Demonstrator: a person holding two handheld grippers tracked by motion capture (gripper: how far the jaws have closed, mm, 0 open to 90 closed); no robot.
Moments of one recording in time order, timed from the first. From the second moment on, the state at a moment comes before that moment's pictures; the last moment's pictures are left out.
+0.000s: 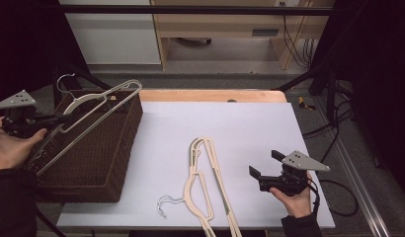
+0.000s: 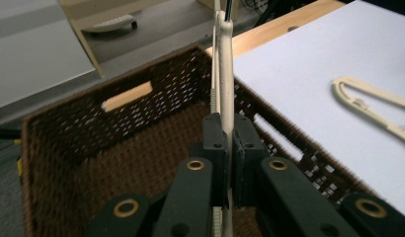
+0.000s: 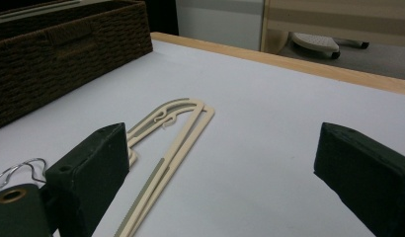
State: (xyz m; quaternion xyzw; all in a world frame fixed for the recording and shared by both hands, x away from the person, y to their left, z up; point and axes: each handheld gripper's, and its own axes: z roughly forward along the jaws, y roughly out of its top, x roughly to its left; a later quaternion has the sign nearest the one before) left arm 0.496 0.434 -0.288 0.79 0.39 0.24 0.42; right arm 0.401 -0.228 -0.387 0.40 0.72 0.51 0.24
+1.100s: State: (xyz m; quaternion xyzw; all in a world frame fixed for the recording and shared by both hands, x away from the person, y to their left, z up) left arm 0.502 0.453 -0.371 0.78 0.50 0.19 0.33; right arm 0.401 -0.218 -0.388 0.39 0.73 0.50 0.23
